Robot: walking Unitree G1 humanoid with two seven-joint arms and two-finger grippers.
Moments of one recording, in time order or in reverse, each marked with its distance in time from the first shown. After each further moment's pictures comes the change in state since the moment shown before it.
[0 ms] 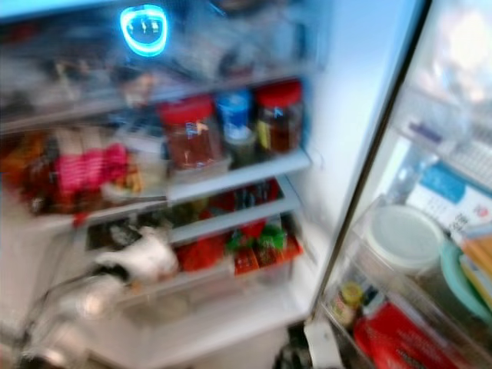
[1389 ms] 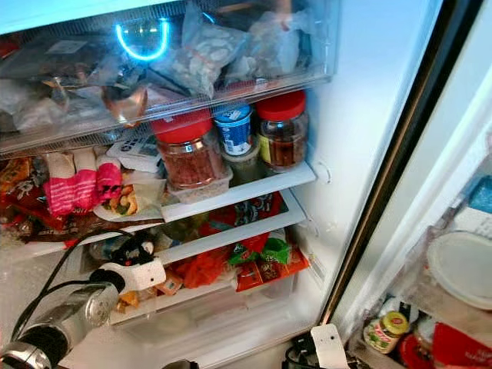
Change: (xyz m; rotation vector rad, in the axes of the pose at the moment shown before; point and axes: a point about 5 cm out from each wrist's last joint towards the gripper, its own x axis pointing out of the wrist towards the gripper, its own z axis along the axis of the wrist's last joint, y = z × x) left arm 0.013 -0.018 -0.061 0.233 0.126 -0.072; right arm 0.000 -0.004 0.001 -0.002 0.003 -0.015
